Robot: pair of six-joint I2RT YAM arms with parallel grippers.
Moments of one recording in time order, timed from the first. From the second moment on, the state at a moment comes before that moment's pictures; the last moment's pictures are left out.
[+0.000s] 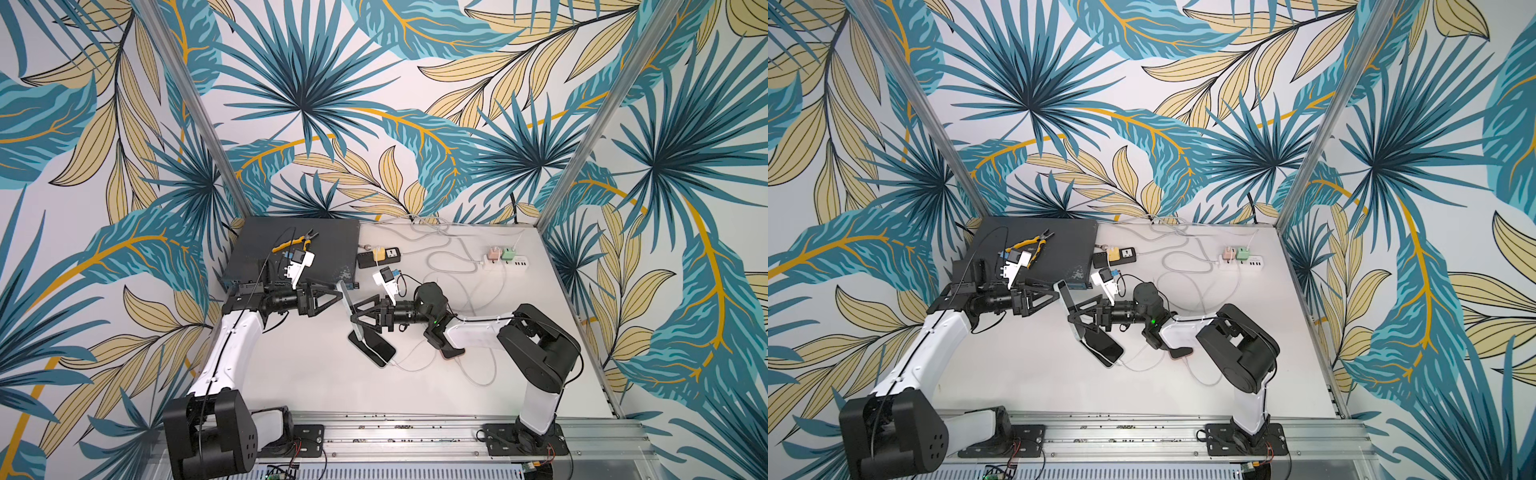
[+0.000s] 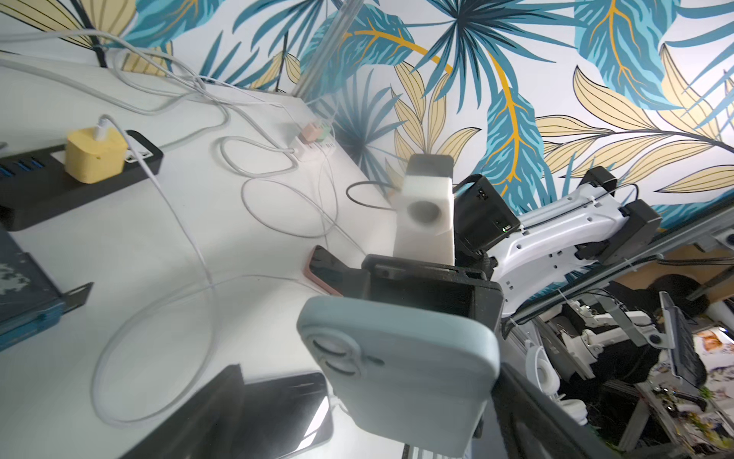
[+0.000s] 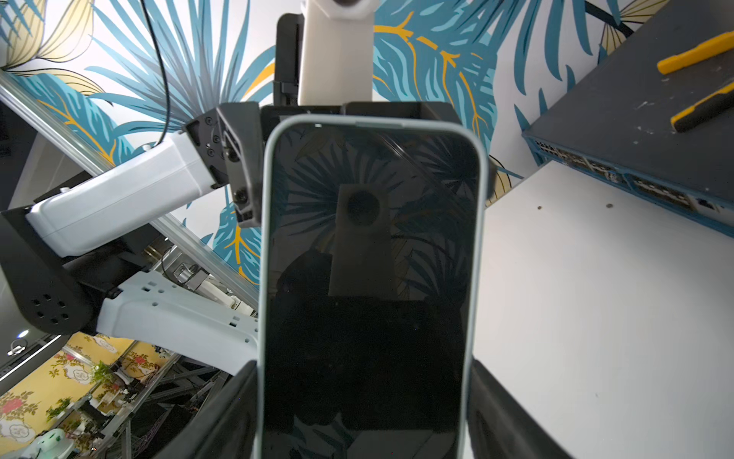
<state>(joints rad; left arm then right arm) 0.13 1.23 0.90 -0.48 1.36 0.08 0.93 1.86 0.91 1.08 -0.79 0.82</state>
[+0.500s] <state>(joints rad) 0.08 1.25 0.90 -0.46 1.44 0.05 0.94 1.86 0.90 1.16 -0.79 0.82</state>
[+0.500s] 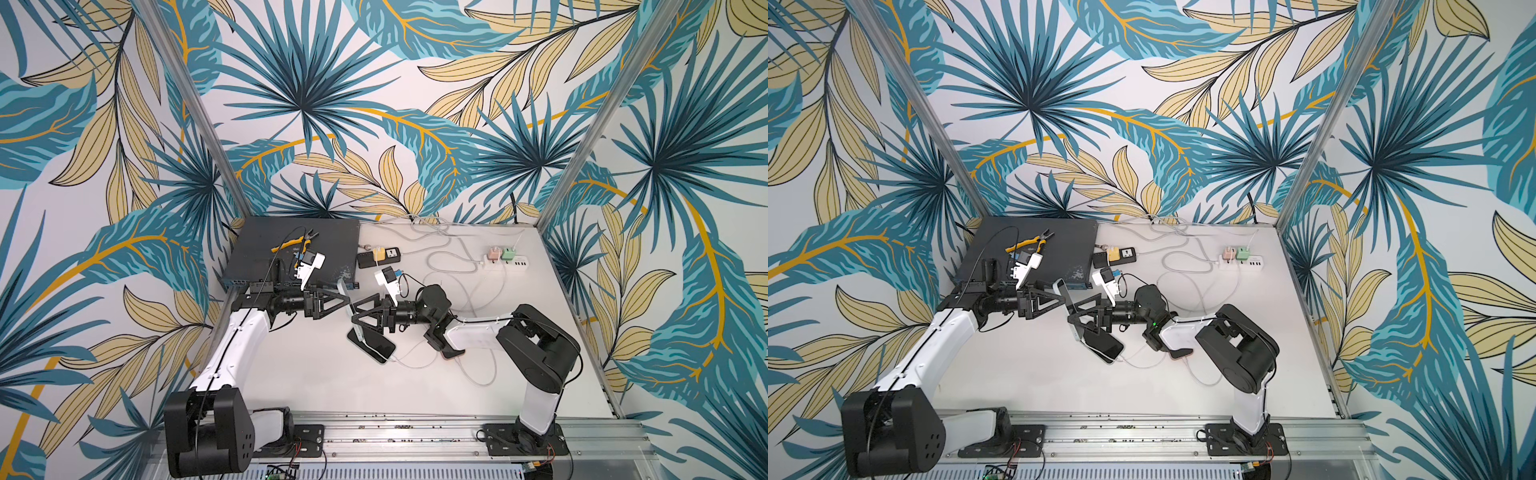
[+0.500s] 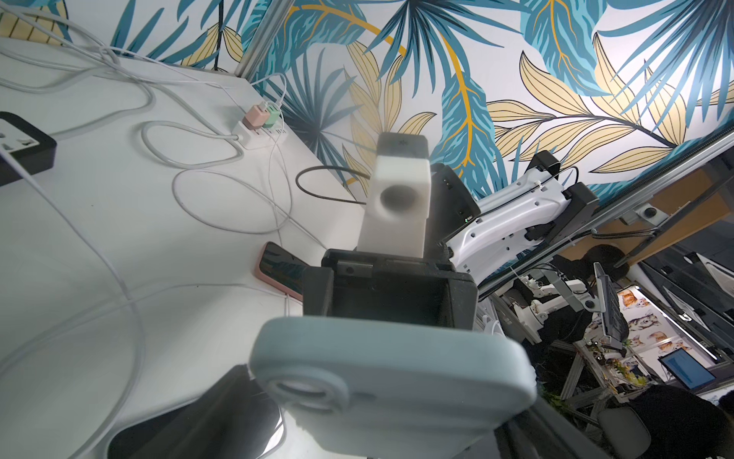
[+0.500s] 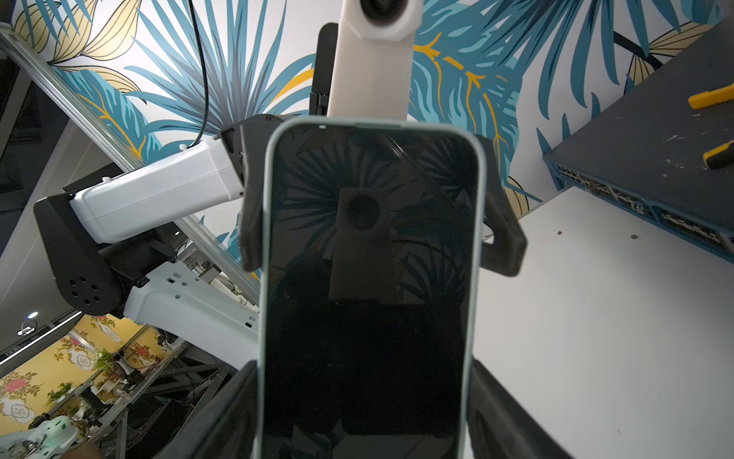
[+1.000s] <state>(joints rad) 0.08 1.26 0.90 -0.46 1.45 0.06 0.94 1.87 0.90 1.16 -0.79 0.81</state>
